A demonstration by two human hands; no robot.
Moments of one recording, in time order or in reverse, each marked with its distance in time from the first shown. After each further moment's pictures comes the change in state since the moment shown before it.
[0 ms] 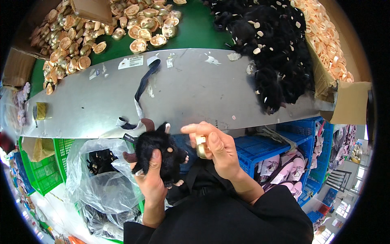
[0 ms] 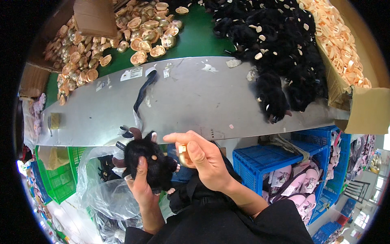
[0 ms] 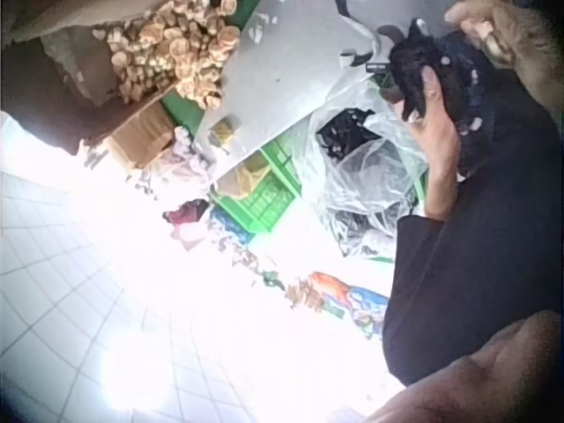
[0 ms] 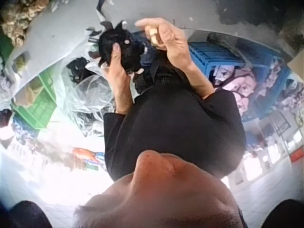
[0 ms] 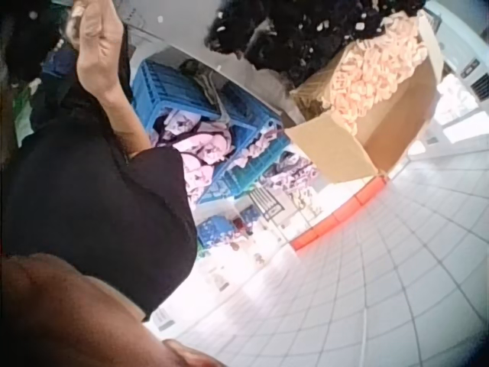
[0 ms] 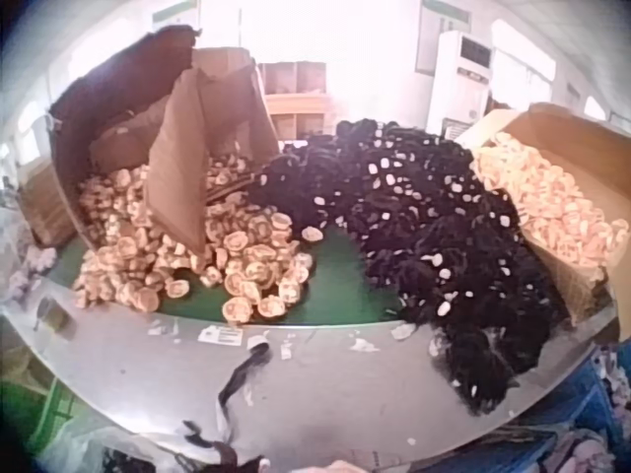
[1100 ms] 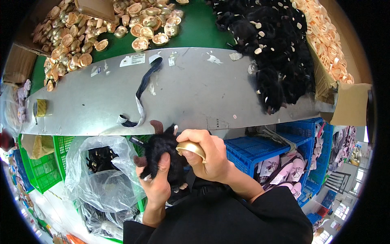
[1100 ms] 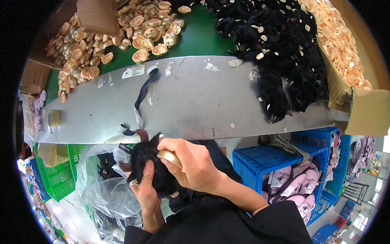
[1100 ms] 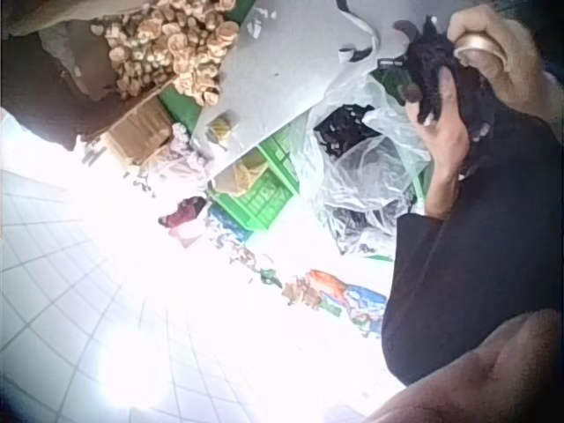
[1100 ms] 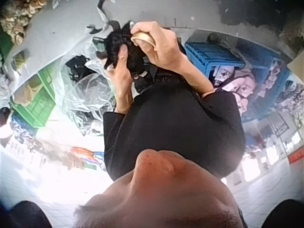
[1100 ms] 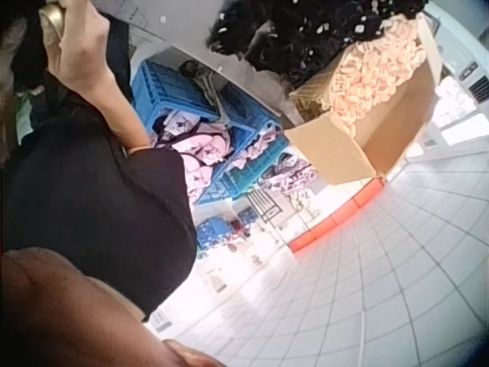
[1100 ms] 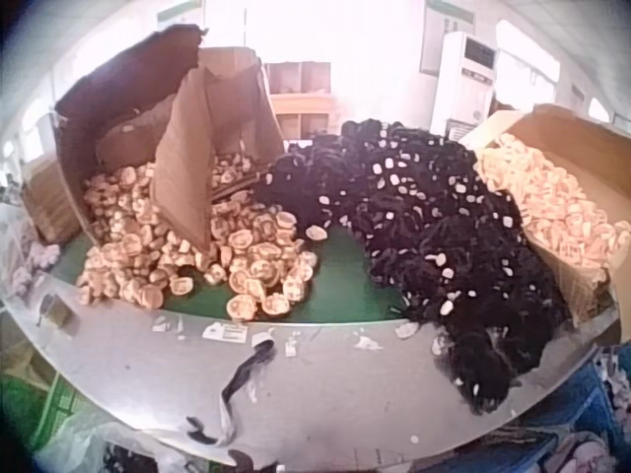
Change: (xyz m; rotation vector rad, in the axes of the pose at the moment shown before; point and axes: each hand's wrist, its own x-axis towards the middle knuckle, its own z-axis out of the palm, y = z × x) left_hand -0.015 0.002 0.005 0.165 0.047 0.068; right_hand 0.011 0.027 0.009 -0.685 -0.067 -0.655
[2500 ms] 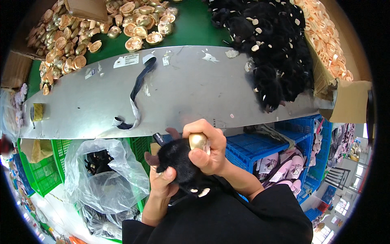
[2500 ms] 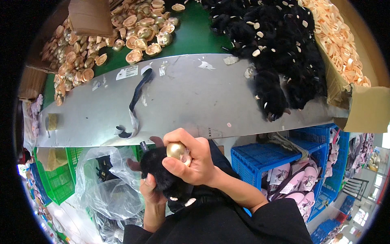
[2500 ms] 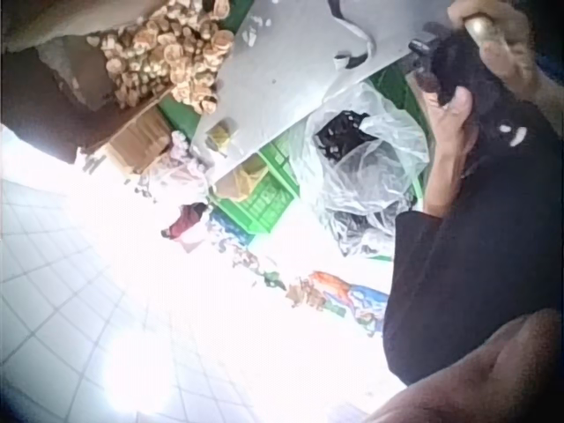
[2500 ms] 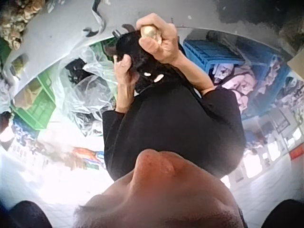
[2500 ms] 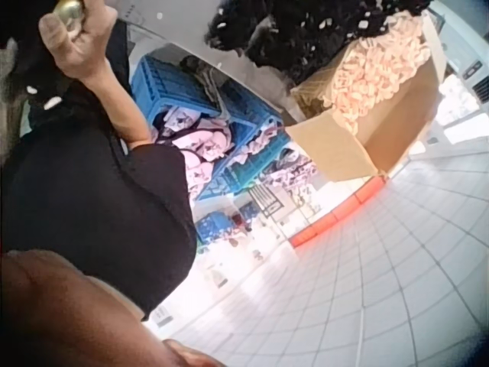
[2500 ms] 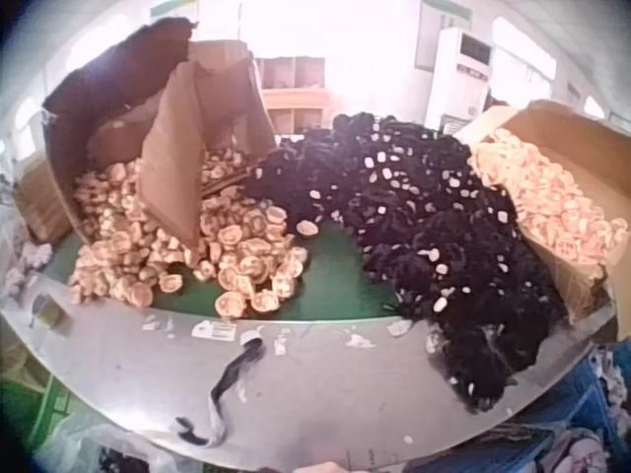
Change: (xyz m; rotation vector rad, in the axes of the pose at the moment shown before) left_hand 0.004 -0.030 -0.014 -0.510 -0.281 -0.462; right_hand -0.001 0.013 -0.006 0.327 0.085 0.267
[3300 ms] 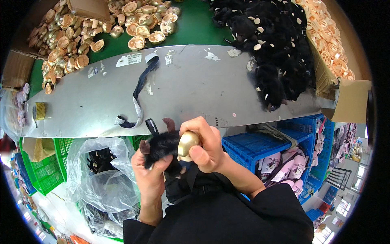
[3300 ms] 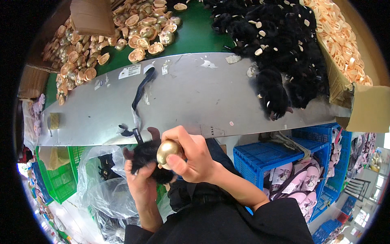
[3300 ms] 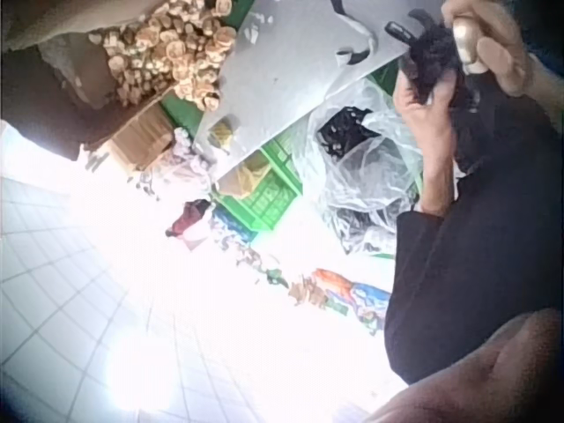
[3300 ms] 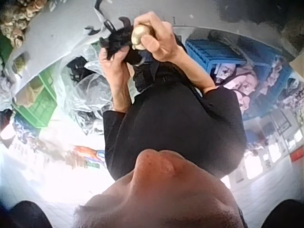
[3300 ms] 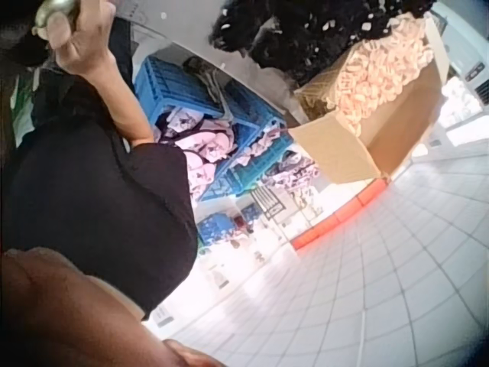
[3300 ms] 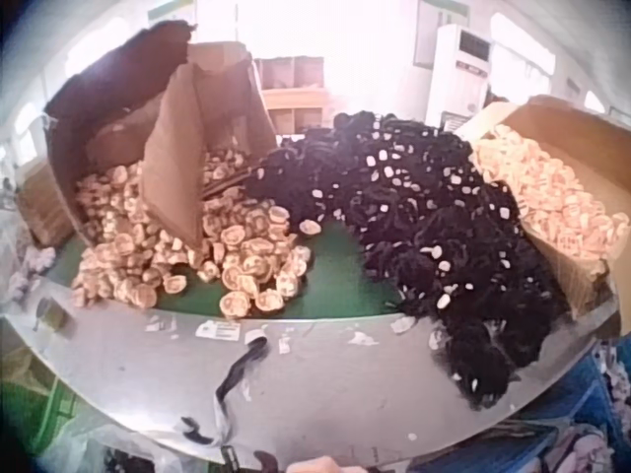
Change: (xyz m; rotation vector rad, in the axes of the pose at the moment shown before) left_hand 0.004 0.031 0.022 0.390 0.127 0.300; right_hand -0.002 0.008 0.004 0.042 -0.077 -0.025
